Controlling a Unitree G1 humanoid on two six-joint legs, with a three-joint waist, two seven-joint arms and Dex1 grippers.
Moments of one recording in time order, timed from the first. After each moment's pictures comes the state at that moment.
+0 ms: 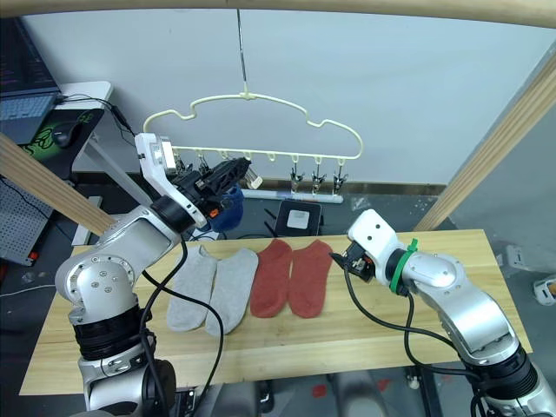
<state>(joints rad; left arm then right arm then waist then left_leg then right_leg) -0.55 0.27 0.37 -0.34 -0.88 1.00 -0.25 -0.32 -0.63 0.20 -0.58 0.27 0.82 0.52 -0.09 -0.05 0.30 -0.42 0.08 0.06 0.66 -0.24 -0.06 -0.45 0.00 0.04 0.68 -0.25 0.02</state>
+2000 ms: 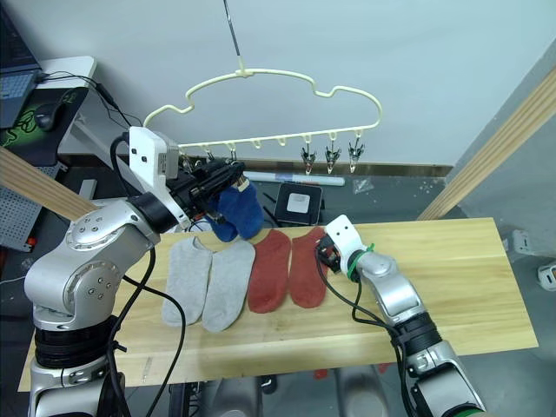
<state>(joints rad) -0.49 0.55 0.16 -0.43 -0.60 0.76 -0.44 -0.49 -0.22 0.27 0.18 0.03 0.52 0.41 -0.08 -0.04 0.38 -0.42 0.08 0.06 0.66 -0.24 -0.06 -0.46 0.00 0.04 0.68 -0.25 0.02</state>
